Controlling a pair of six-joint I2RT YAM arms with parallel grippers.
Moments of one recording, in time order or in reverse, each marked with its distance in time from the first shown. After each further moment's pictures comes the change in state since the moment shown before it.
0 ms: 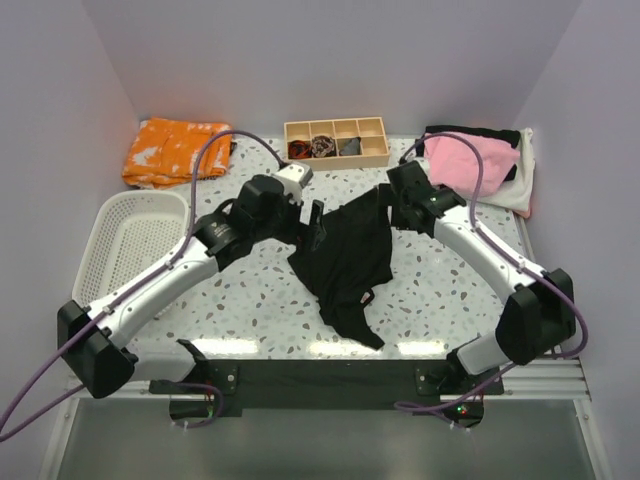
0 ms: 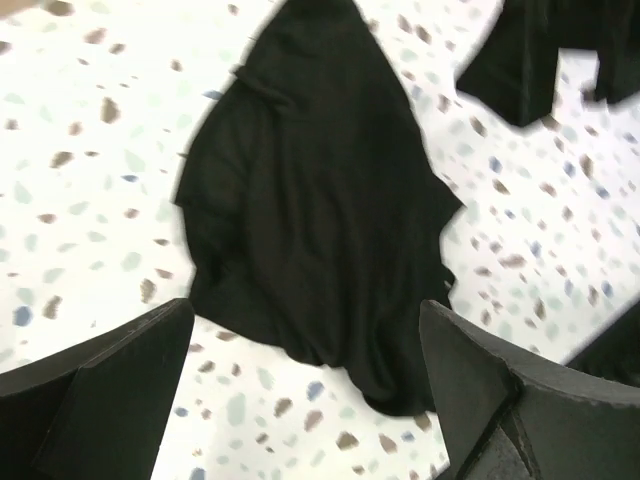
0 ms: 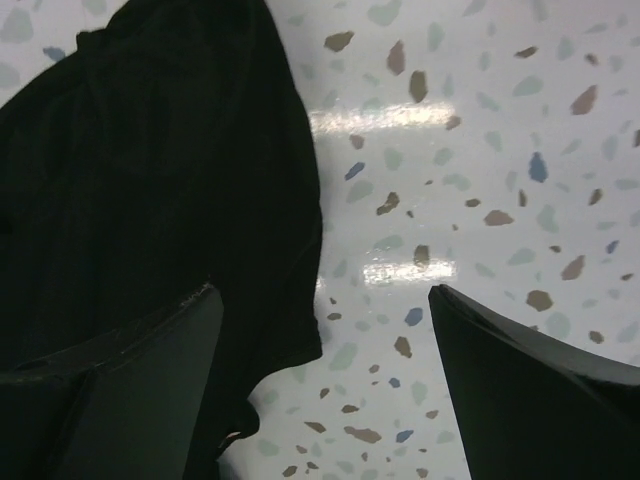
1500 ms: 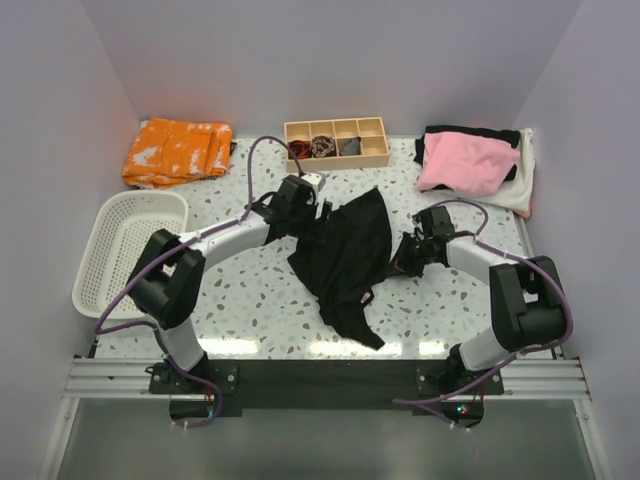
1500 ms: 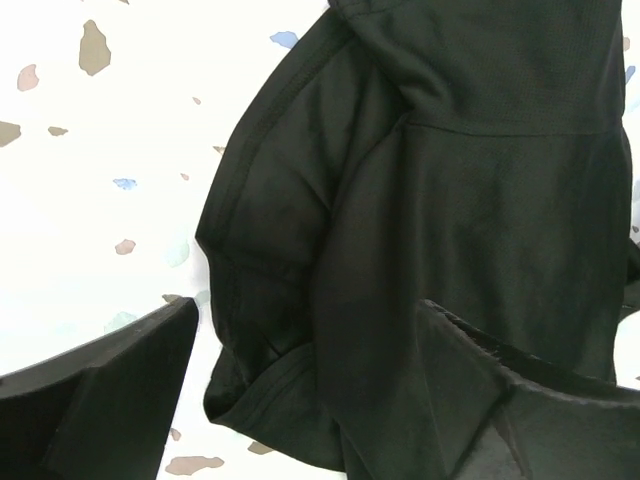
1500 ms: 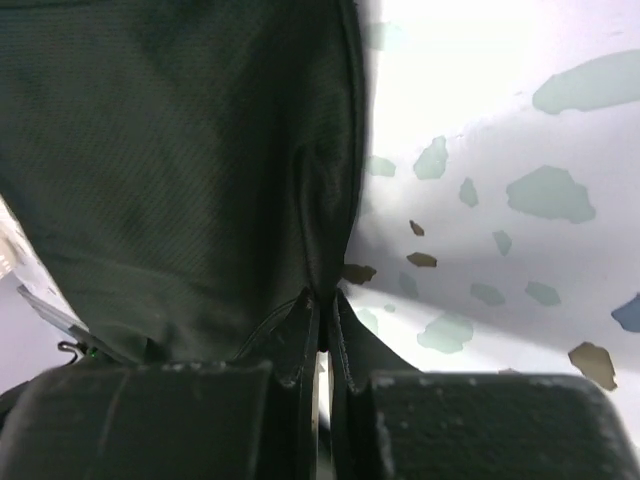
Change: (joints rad) left arm 0.121 0.482 0.013 0.248 -0.022 -0.019; right arm -0.262 0.103 -0.501 0.386 -0.817 0.214
